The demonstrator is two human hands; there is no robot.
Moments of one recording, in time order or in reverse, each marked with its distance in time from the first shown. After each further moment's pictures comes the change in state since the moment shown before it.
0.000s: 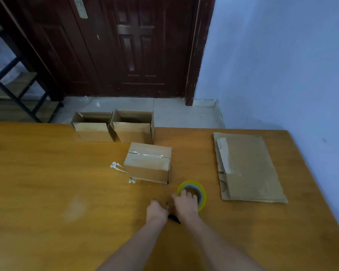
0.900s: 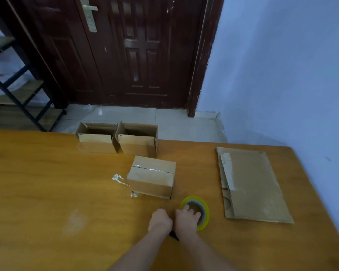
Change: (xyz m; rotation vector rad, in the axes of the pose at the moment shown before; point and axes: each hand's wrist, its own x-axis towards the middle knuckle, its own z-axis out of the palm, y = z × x) left_hand 0.008 0.021 -0.010 0.290 -0.002 0.104; right_hand 0.018 -0.016 0.006 -0.004 -0.044 0.176
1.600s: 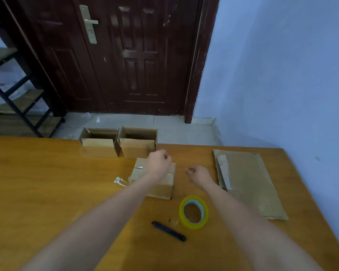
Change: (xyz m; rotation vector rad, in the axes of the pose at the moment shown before) left_hand -0.010 0.074 -0.136 -0.081 0.422 0.514; right_hand 0.029 0.056 -0.131 0.740 0.156 -0.105
